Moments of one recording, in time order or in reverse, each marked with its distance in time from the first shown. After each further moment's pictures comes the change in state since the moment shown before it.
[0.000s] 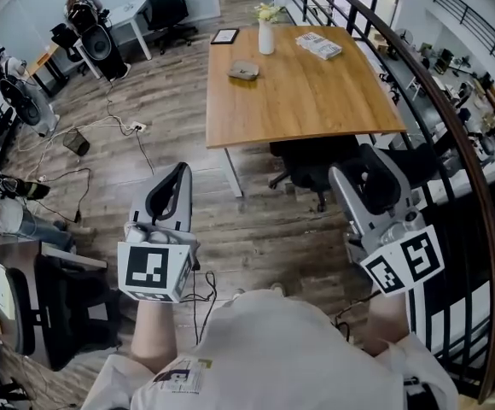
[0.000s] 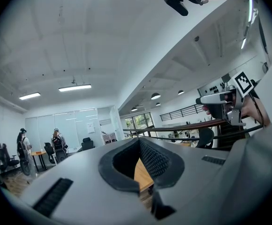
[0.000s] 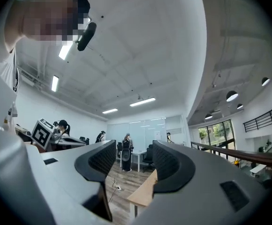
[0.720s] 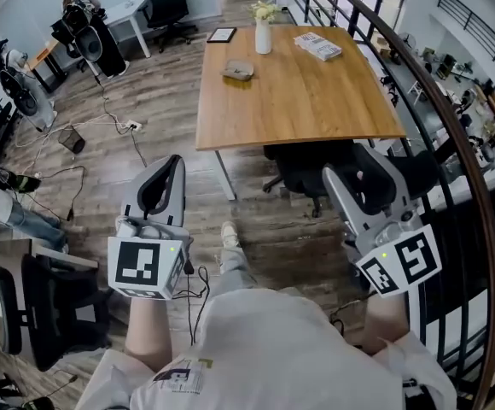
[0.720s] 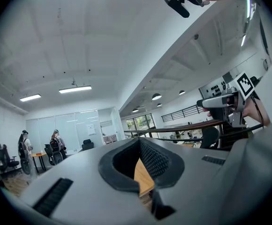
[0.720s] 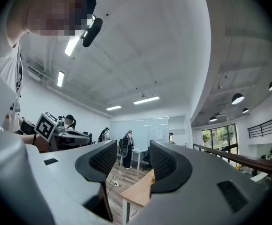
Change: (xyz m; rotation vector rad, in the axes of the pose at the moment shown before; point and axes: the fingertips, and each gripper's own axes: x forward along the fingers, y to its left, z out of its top) left arm 0.046 -0.019 -0.011 0.009 -0.025 0.019; right arm 0.012 -0.039 -0.034 -0.062 0.022 0.058
